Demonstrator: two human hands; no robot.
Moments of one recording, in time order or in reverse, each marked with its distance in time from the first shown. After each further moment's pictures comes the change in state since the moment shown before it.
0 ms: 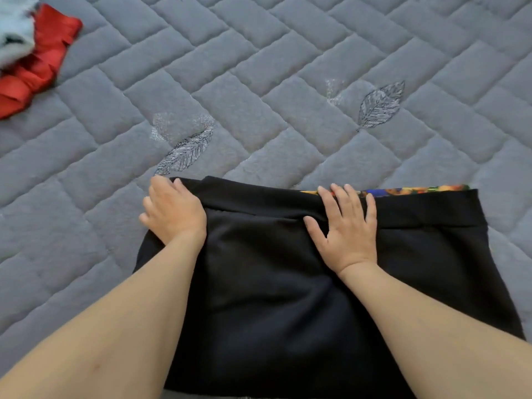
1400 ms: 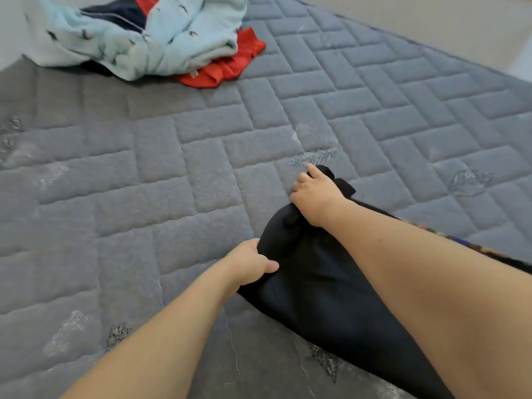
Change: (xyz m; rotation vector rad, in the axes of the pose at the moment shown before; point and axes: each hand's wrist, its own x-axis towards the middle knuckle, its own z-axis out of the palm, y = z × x) left_hand -0.063 -0.149 -0.160 -0.517 -1.106 -0.267; right_hand 0.050 -0.259 -0.103 -0.778 -0.319 -1.039
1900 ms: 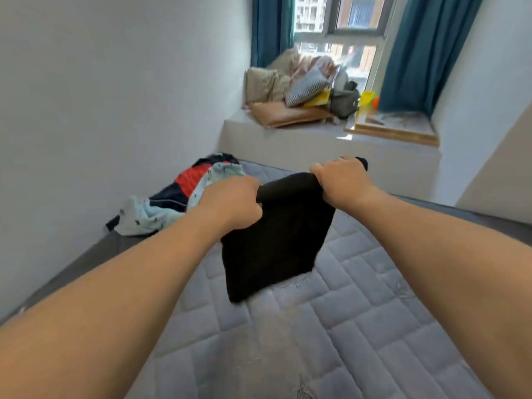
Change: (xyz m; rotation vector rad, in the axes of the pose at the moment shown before) left_hand -0.307 0.343 -0.142 1.028 0.740 0.647; right_hand -0.199 0.258 -0.285 0.239 0.588 0.504
